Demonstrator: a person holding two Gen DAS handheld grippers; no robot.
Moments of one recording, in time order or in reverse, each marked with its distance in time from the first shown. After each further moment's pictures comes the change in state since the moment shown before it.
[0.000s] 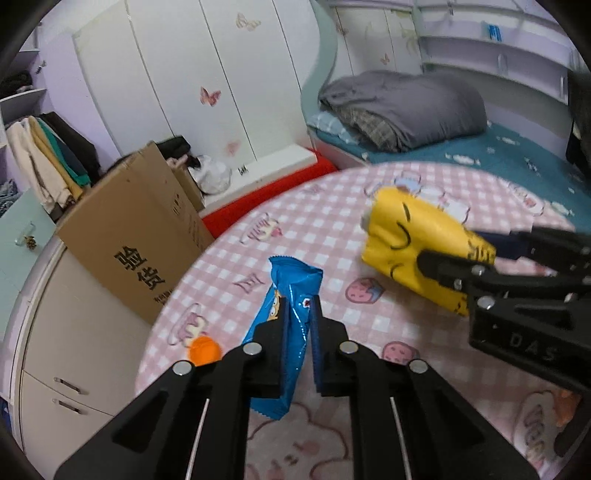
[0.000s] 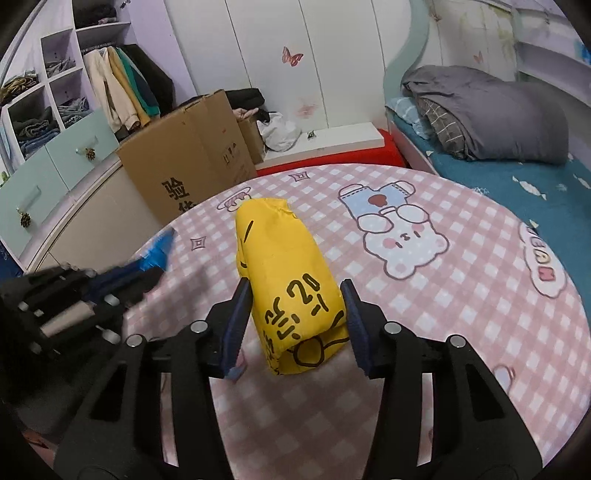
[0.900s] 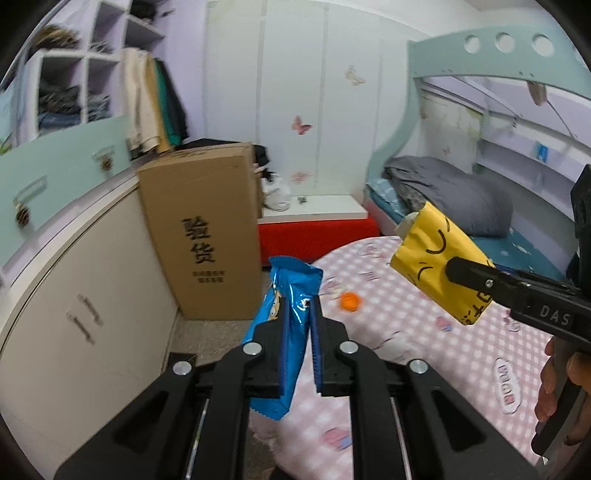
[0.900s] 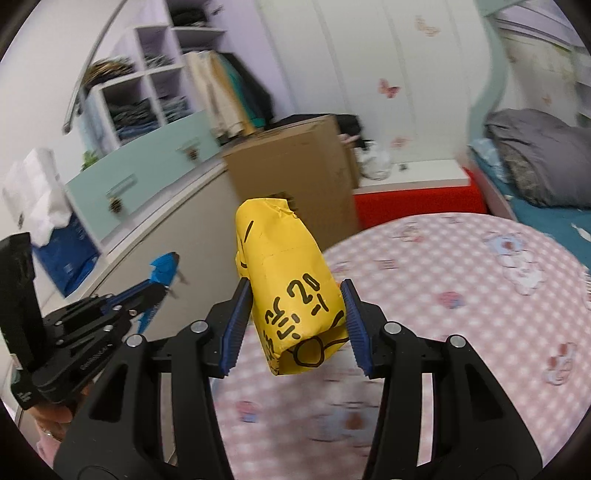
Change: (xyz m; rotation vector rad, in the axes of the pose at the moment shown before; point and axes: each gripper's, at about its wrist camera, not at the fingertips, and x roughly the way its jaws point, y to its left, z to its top) left arm -0.156 0.180 -0.114 -0.388 -0.156 0.027; right arm -0.063 0.201 -0.004 -0.160 -0.059 0.290
